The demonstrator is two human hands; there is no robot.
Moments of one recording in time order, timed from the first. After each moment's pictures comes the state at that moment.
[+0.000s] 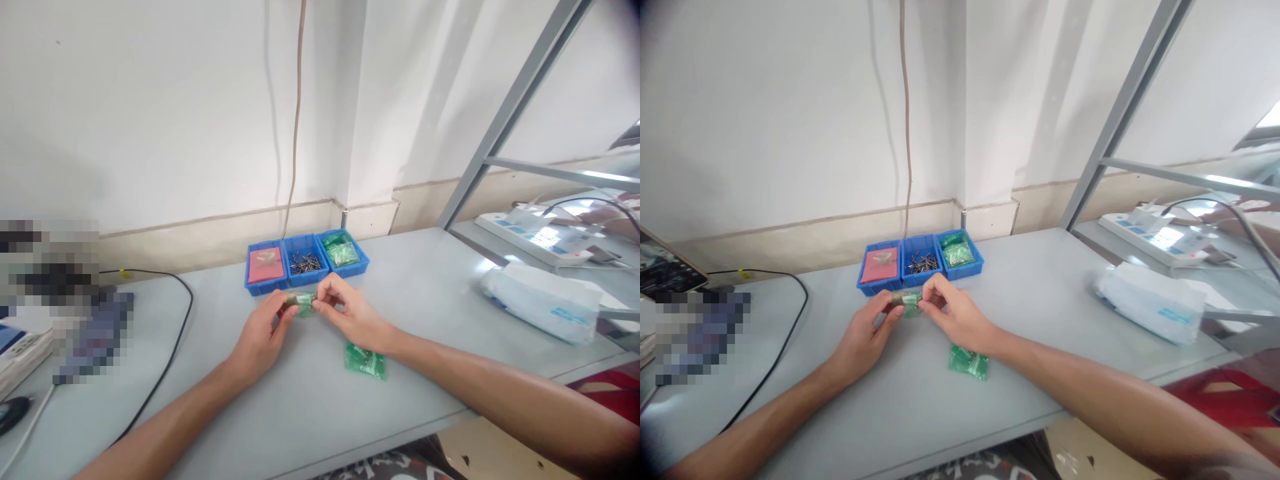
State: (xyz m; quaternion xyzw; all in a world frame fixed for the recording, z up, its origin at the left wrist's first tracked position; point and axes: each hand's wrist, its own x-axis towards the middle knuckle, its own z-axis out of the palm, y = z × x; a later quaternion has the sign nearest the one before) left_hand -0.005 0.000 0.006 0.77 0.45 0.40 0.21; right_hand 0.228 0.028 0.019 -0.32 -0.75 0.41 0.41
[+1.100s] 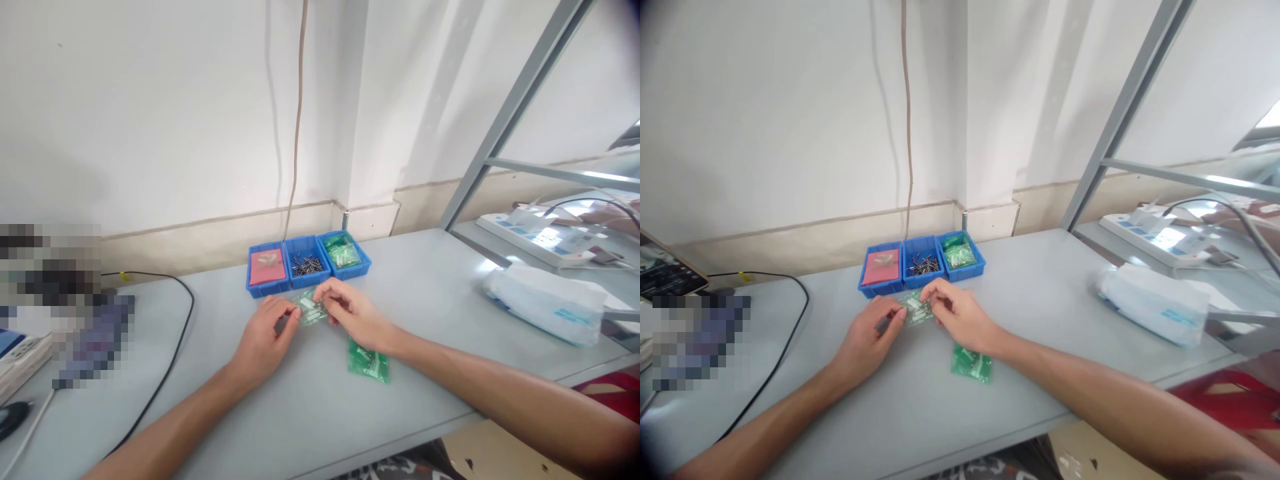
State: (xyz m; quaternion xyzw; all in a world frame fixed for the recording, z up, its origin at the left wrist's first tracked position) left_hand -0.003 -0.001 0.011 0.79 0.46 0.37 0.16; right_hand 0.229 0.031 0.014 -0.34 -0.70 0.49 0.39
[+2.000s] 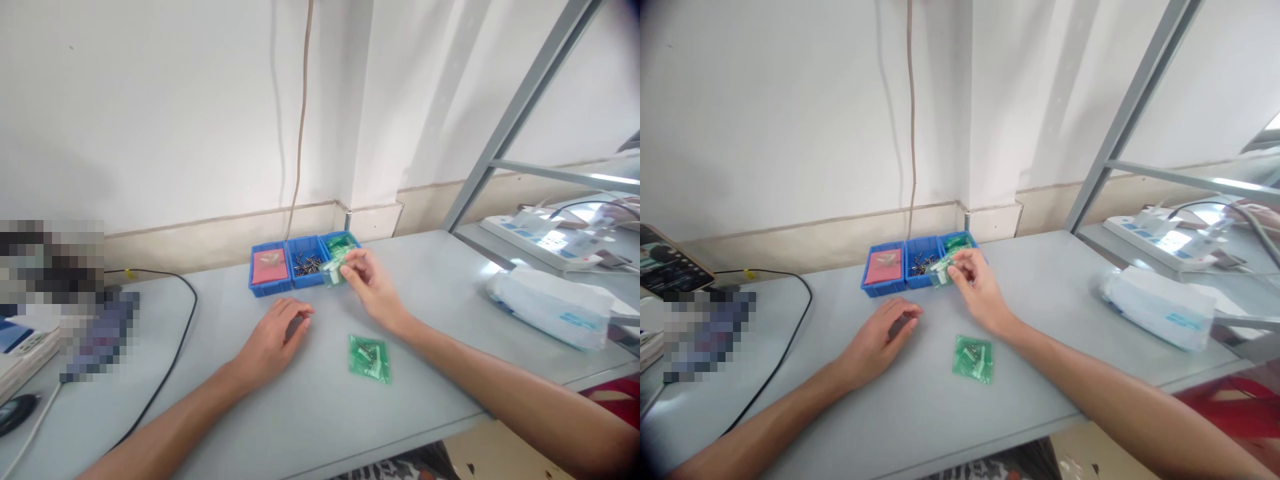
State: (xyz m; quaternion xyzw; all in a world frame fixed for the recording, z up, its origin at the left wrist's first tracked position) left_hand -0.005 -0.002 0.005 0.82 0.42 0.32 0.21; right_hand 0.248 0.063 0.018 -0.37 -0.66 0.36 0.54
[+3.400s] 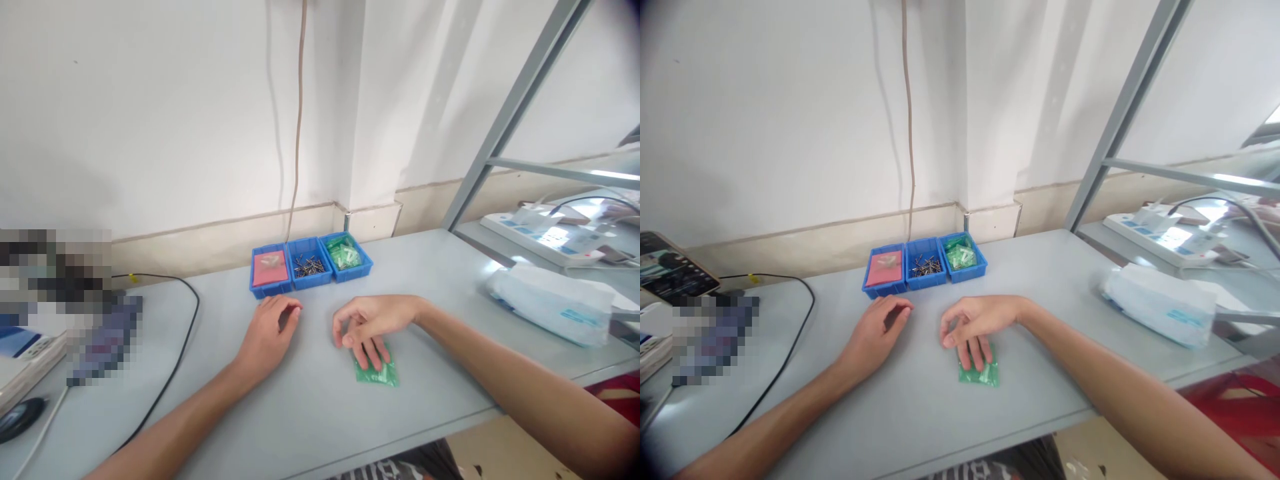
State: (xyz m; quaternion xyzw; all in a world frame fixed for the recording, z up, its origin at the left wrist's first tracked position) left_hand -0.006 0.007 0.001 0.77 0.51 0.34 0.15; right_hand 0.275 0.062 0.053 -0.27 -0.64 0.71 -0.08
